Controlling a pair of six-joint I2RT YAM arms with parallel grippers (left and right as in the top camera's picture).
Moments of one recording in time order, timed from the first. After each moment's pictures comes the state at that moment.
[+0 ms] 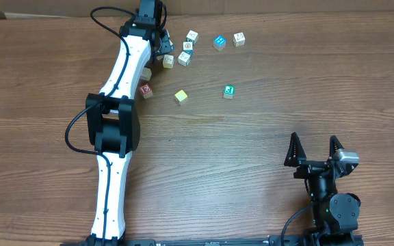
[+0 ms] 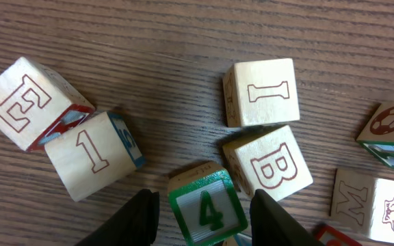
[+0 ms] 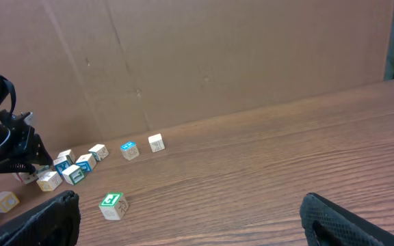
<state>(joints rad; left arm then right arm) -0.18 2.62 2.41 -0.85 -0.10 -0.39 0.11 0.01 0.02 -0.02 0.11 0.23</state>
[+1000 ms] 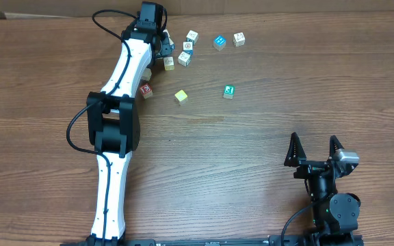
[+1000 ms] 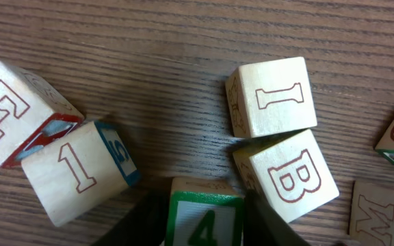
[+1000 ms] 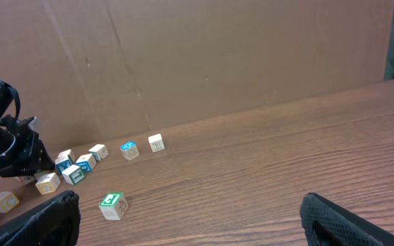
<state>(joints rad) -0.18 2.62 2.35 -0.76 -0.10 -0.37 0.11 0.01 0.02 -0.02 0.11 0.23</state>
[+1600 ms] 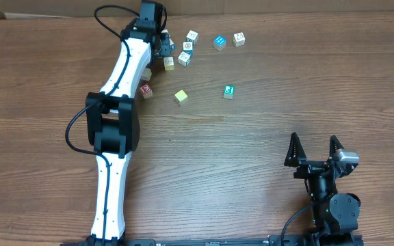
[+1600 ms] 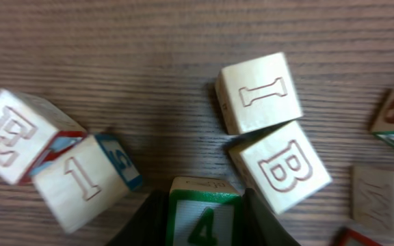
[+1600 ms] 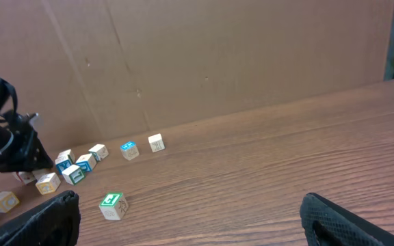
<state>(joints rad) -0.18 2.59 2.35 -0.77 -0.10 -0.25 0.11 0.01 0.02 -0.02 0.11 0.23</state>
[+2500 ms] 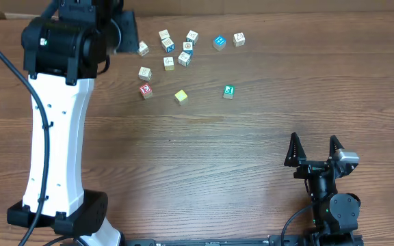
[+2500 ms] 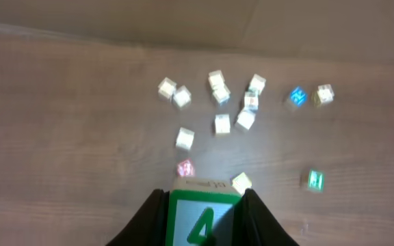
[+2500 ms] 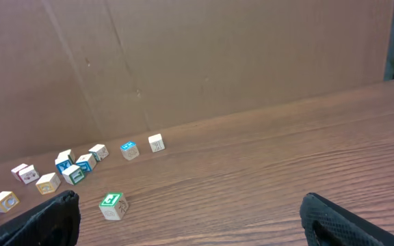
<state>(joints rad) -0.22 1.80 2.36 -1.41 -0.13 -0.26 0.11 0.01 0.02 -0.02 0.11 0.23</state>
